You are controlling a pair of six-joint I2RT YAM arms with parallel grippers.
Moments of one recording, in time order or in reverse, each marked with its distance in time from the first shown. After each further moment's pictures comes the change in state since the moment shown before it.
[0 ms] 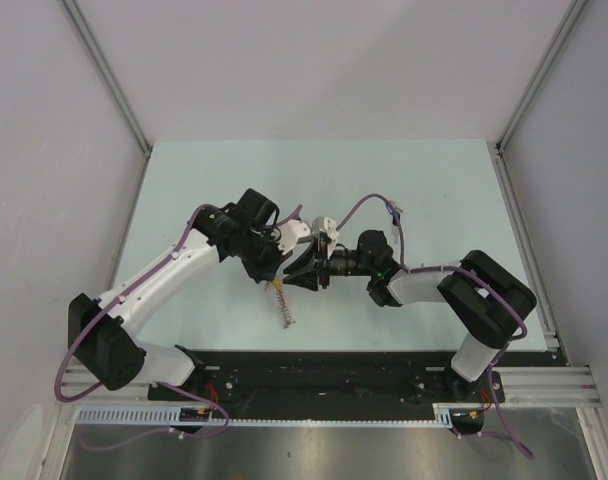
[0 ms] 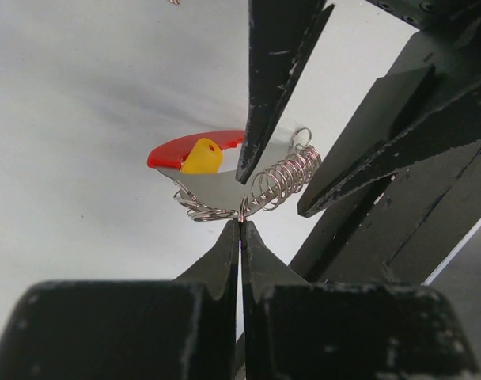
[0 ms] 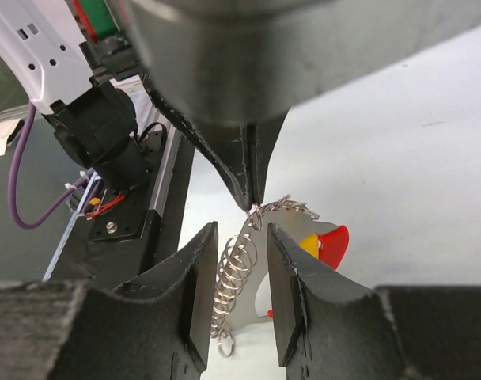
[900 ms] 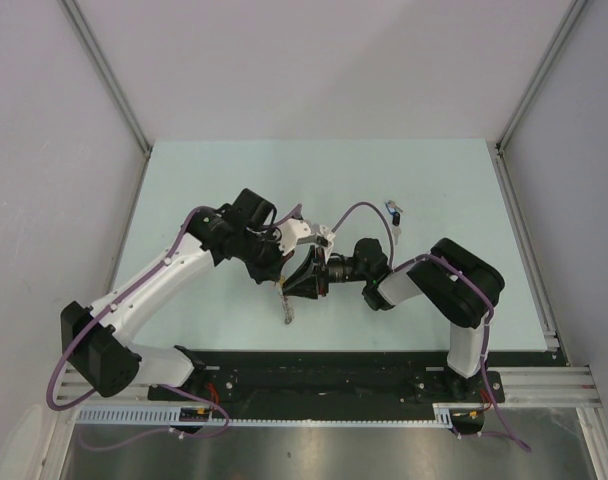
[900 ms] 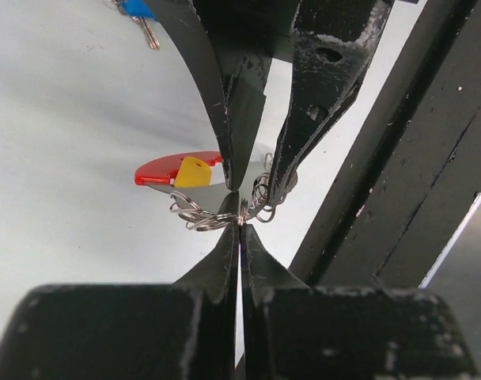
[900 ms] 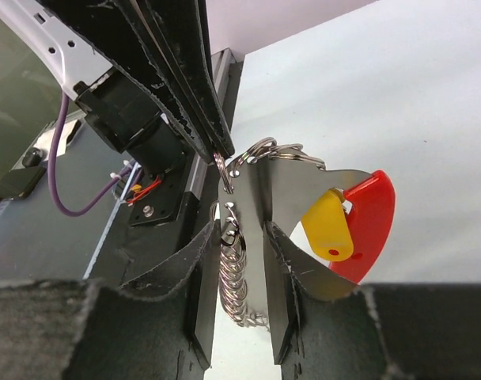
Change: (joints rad) left arm -0.012 -0.043 0.000 0.023 0.075 0.023; right arm -0.010 0.204 -0.011 0.250 -0.091 0.211
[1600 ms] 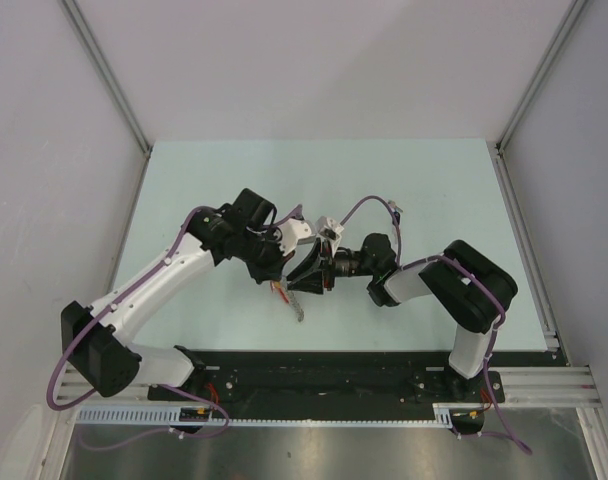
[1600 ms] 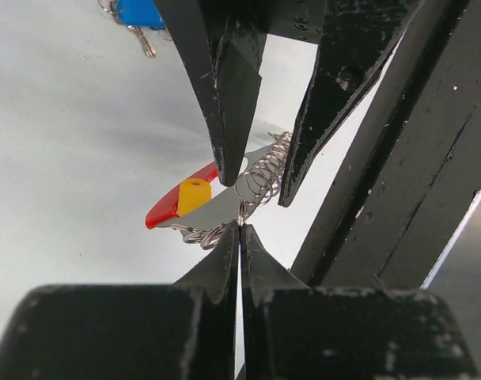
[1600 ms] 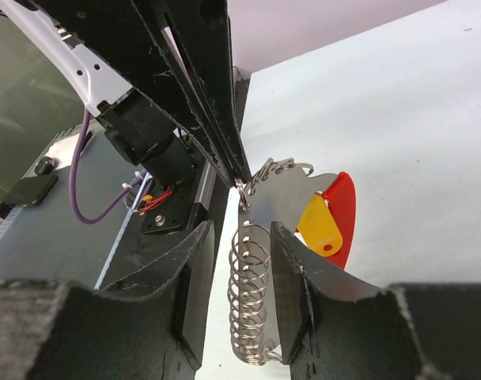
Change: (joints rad) left arm 0.000 0.001 0.000 0.005 0.014 0.017; right arm -0.040 -0.070 -0.008 0.001 -0.034 0.042
